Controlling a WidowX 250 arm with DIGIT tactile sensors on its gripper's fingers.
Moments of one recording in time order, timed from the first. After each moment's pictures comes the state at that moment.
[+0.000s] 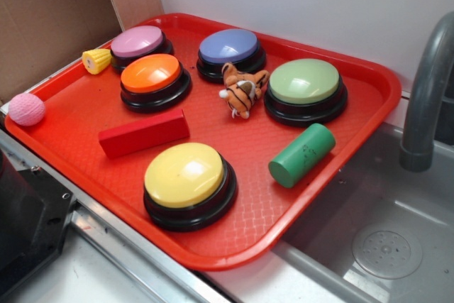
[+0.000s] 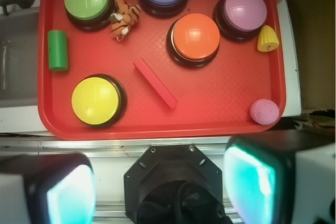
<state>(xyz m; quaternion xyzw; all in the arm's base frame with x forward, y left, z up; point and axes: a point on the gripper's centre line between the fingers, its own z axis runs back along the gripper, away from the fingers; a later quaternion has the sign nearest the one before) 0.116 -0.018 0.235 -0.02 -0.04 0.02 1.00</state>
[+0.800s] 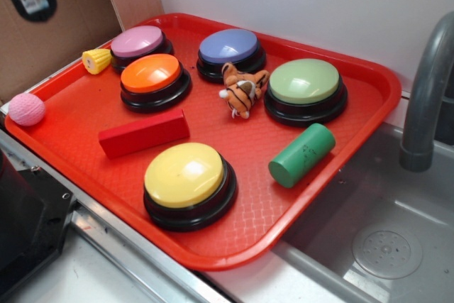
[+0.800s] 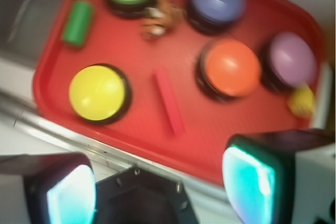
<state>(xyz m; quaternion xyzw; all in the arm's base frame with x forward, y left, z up) 0.142 -0.023 0.193 -0.02 -0.07 -0.23 0.97</state>
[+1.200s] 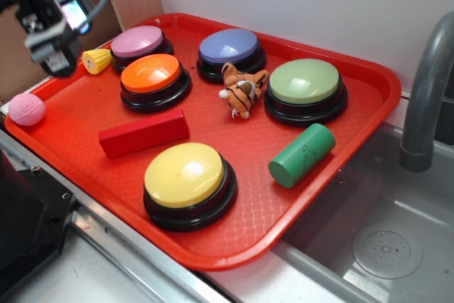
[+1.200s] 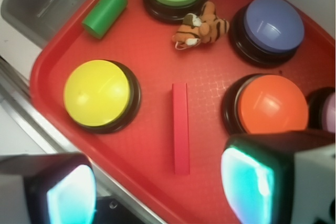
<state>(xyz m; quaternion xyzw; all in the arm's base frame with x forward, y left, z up) 0.151 -0.015 0.138 -0.06 -0.12 -0.32 0.94</state>
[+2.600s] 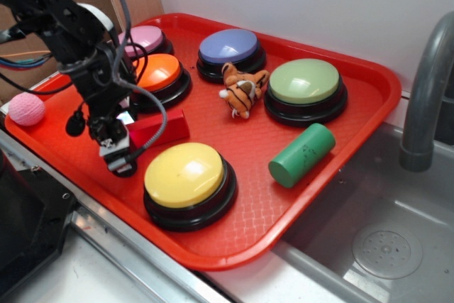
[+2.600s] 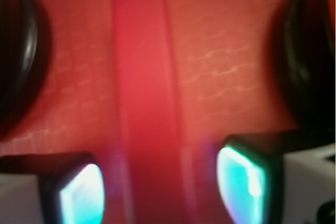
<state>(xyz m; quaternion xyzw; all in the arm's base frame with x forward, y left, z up) 0.164 -0.005 0.015 -0.04 -0.09 -0.28 0.95</state>
